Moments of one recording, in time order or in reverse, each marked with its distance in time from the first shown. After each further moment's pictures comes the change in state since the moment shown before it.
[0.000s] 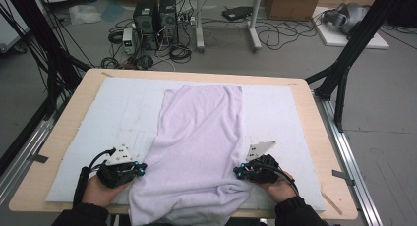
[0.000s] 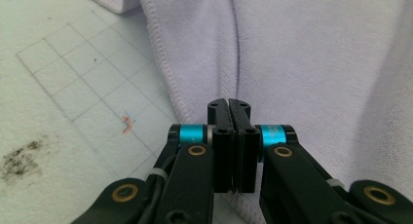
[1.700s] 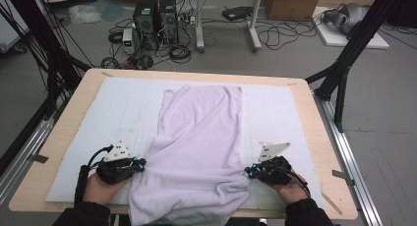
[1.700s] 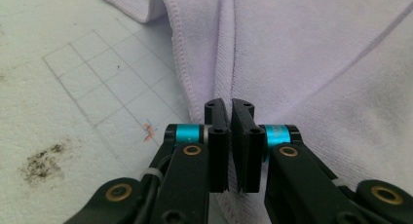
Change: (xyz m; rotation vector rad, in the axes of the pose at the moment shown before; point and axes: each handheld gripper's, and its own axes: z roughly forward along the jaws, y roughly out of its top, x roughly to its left) left arm 0.005 0.003 0.001 -0.045 0.017 -0.033; right arm -0.002 -0.023 -0.032 -0.037 -0.077 0.038
